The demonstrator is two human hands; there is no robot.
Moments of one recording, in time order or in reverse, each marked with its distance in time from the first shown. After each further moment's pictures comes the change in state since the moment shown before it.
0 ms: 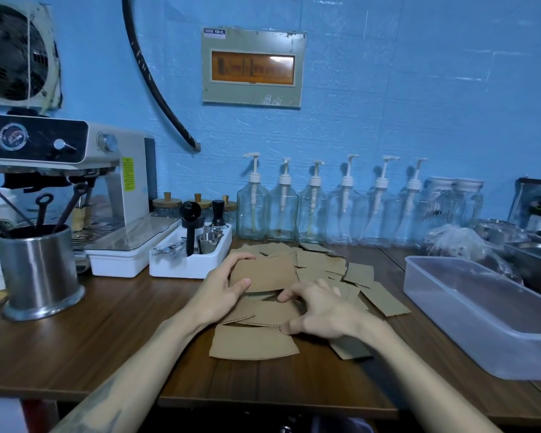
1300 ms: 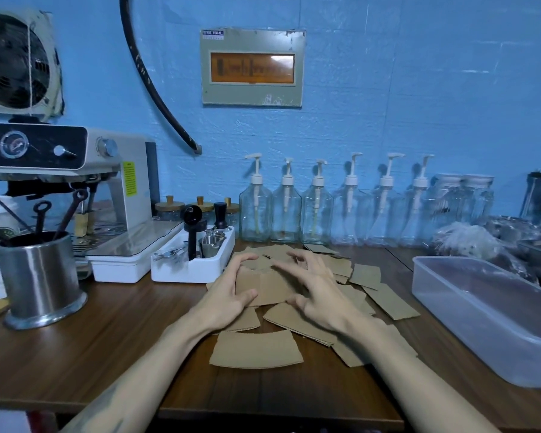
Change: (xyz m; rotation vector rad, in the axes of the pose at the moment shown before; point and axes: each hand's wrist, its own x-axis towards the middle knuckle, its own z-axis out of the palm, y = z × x) left_hand 0.003 0.002 0.004 -0.054 -0.099 -0.037; right_hand 0.051 0.038 0.019 0.047 0.439 -0.322
